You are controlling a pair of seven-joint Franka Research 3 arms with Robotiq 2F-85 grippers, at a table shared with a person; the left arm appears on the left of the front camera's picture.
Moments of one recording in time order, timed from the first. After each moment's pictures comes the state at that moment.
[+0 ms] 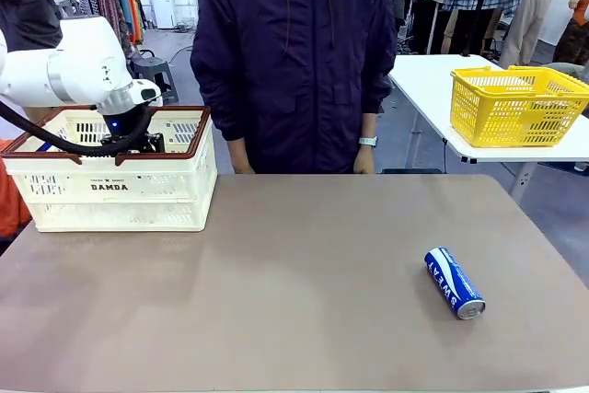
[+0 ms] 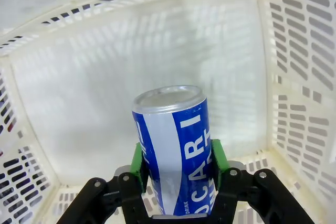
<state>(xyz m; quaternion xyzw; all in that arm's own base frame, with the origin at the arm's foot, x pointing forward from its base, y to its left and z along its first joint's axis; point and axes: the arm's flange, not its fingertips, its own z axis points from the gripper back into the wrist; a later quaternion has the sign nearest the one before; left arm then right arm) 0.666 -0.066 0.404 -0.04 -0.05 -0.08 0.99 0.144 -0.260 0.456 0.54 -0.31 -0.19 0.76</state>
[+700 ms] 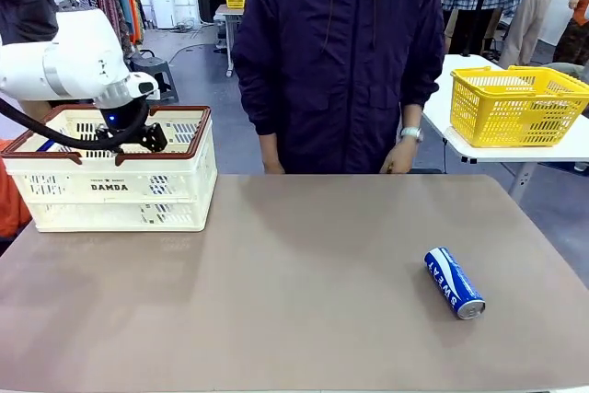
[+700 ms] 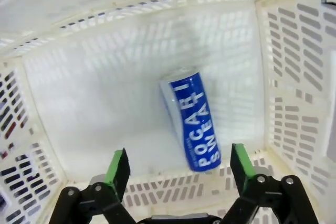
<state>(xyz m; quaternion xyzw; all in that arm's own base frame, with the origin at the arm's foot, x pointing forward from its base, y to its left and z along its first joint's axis) 0.666 -0.062 0.428 -0.03 -0.07 -0.07 0.99 0.144 -0.260 0.456 0.54 -0.31 -0.19 0.76</state>
